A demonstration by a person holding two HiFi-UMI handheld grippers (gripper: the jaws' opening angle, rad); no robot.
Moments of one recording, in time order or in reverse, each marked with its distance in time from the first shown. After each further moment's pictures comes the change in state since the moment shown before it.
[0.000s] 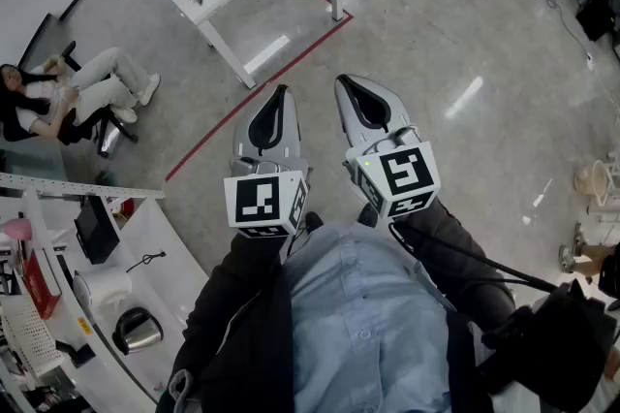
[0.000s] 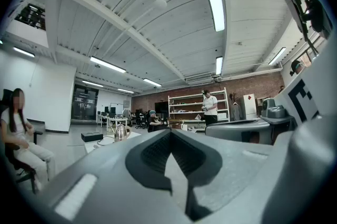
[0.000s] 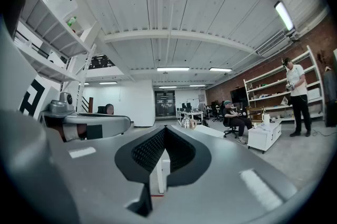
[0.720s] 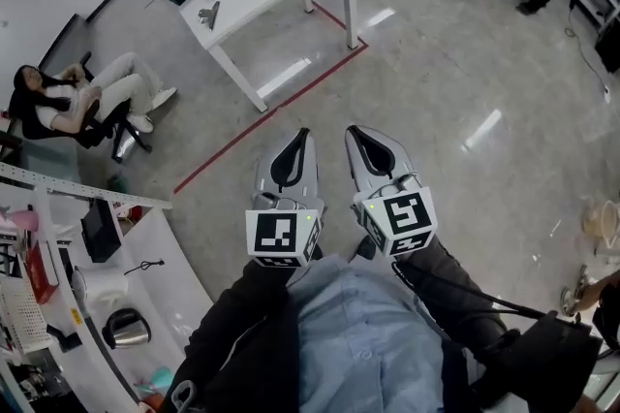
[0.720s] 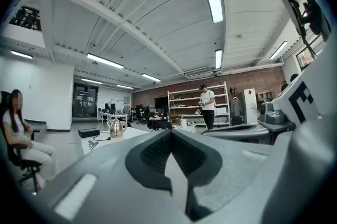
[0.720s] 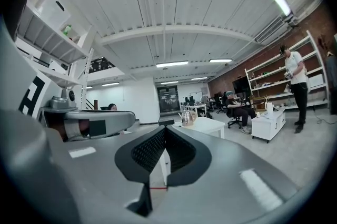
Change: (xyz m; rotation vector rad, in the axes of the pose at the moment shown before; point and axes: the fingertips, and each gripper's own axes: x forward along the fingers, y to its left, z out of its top) left arm 0.039 -0.074 -0.021 0.005 0.067 0.012; right arm -0.027 -0.064 -0.033 0.070 0.065 0.061
